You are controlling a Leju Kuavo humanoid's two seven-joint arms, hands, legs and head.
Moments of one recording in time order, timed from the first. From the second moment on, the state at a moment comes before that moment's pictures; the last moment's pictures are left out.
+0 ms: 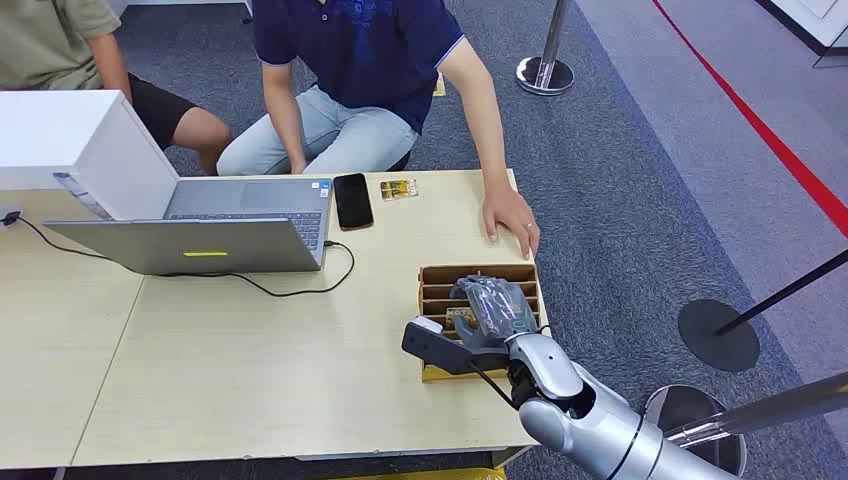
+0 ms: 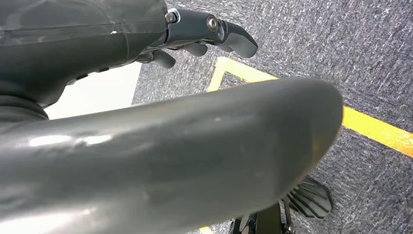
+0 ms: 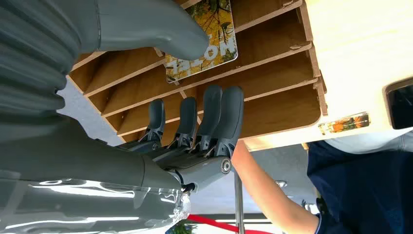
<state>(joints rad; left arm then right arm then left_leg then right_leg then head) -0.11 0.06 -0.97 -0.20 1.41 0.52 0.12 -0.43 -0.33 0.96 -1.54 0.85 -0.09 0.62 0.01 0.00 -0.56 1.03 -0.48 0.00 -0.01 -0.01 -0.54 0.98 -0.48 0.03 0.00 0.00</state>
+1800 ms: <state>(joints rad) -0.11 0.06 -0.97 -0.20 1.40 0.52 0.13 -0.44 -0.33 0.99 -1.53 0.83 -0.07 0.61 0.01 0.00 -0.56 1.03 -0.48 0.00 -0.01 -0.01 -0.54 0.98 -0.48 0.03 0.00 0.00</state>
